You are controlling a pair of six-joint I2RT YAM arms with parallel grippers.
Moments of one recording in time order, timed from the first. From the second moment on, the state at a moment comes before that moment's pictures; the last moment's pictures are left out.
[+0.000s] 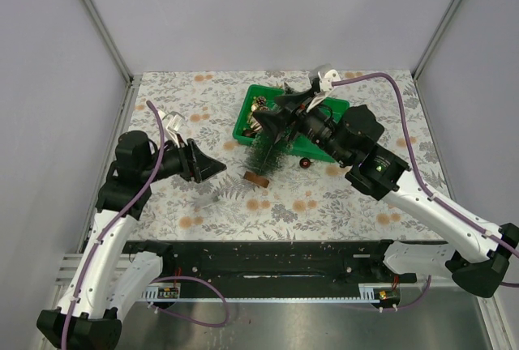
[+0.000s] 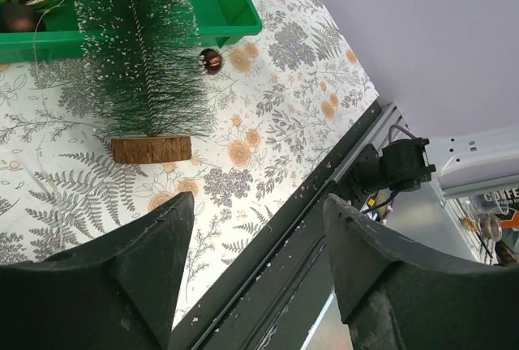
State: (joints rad) left arm -0.18 0.76 0.85 -0.45 0.78 -0.41; right arm 0.90 1.15 1.26 0.06 0.05 0.23
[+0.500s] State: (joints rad) left arm -0.18 0.79 0.89 -0.48 0.73 -0.36; right arm 0.76 1.34 1.36 -0.19 0.24 0.38
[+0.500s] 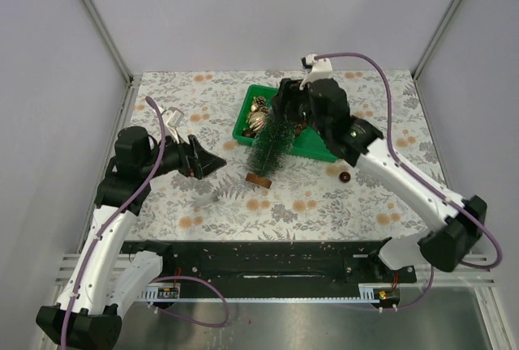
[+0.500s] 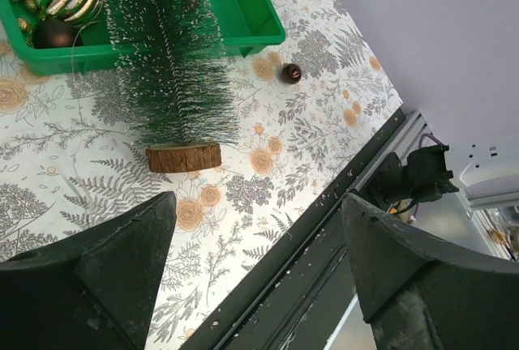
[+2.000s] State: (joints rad) left arm -0.16 0.80 0.89 -0.47 0.72 -0.35; right arm 0.61 2.03 1.75 -0.48 0.30 0.43
